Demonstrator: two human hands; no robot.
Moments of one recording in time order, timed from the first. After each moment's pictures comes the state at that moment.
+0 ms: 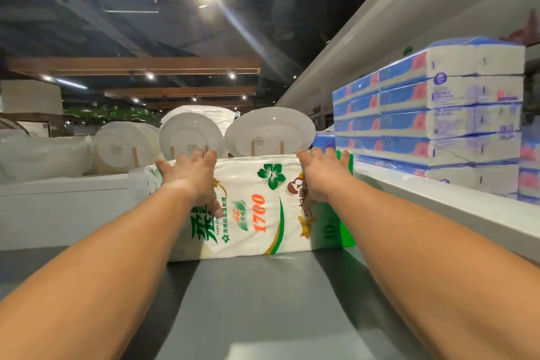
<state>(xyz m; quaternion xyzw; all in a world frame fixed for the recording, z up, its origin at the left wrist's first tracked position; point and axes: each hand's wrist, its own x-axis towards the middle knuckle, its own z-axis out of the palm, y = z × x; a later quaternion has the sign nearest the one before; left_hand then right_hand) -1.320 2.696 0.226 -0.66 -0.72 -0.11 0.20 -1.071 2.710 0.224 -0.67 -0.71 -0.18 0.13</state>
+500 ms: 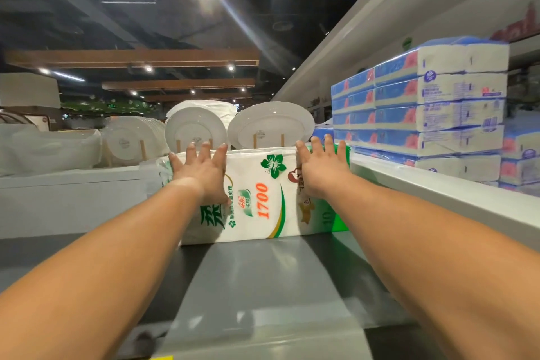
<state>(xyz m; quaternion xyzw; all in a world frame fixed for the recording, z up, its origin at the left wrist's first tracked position) -1.317 2.660 0.218 -0.68 -0.70 -0.12 0.18 -1.080 2.671 0.218 -0.68 -0.70 -0.20 0.11</state>
